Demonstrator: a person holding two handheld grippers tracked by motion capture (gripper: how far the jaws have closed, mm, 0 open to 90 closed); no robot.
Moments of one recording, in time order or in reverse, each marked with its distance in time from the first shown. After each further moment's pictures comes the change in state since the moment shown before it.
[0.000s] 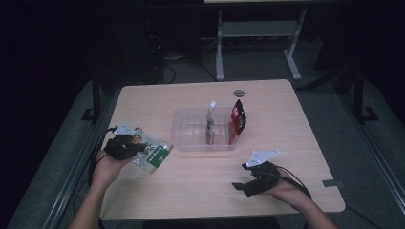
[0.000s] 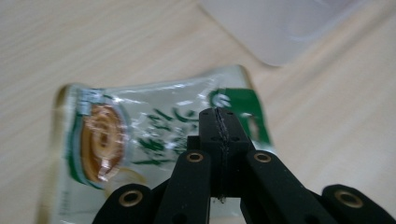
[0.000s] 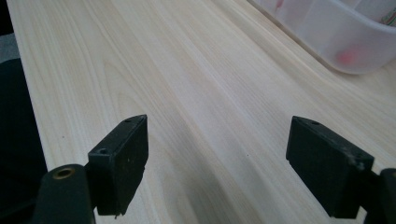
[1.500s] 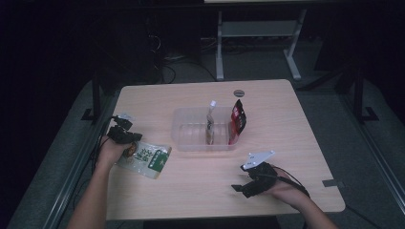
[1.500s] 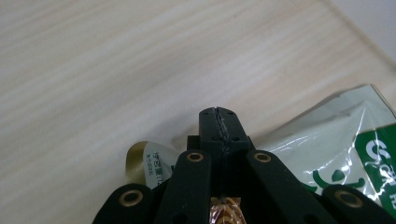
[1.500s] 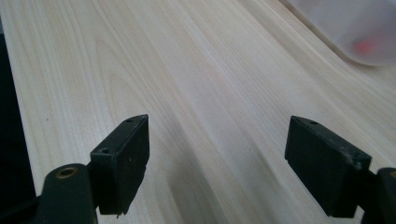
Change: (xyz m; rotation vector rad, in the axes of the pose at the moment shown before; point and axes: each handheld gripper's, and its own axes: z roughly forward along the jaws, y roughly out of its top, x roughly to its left) left arm 0.062 0.002 0.048 0.099 0.027 -0.069; right arm -0.001 -0.003 0.011 0.054 0.003 -0.042
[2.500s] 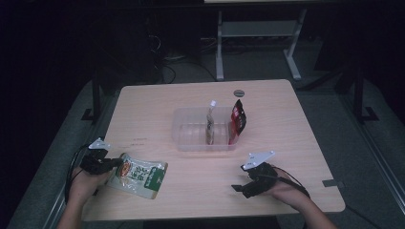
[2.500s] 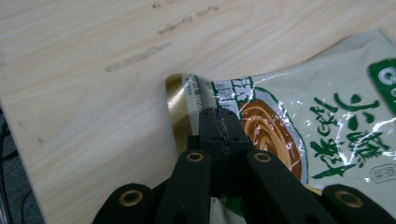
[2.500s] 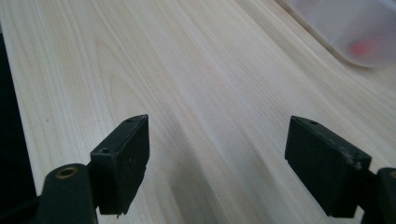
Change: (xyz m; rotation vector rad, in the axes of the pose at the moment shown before) left arm -0.016 -0.091 -0.057 -0.009 0.018 -0.045; right arm 0.002 0.001 -0.001 -0.006 -0.012 -0.002
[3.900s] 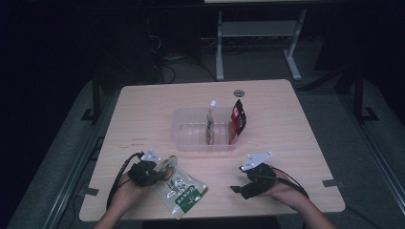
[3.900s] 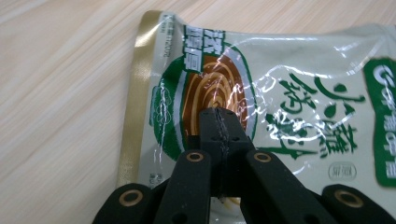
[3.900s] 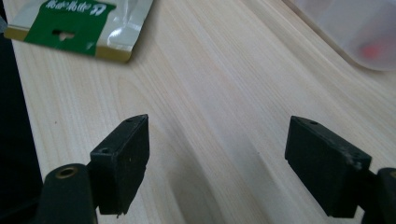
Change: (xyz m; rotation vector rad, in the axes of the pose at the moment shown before) left arm -0.136 0.038 0.046 0.043 -0.206 0.182; right arm 0.004 0.002 0.001 0.006 0.010 -0.002
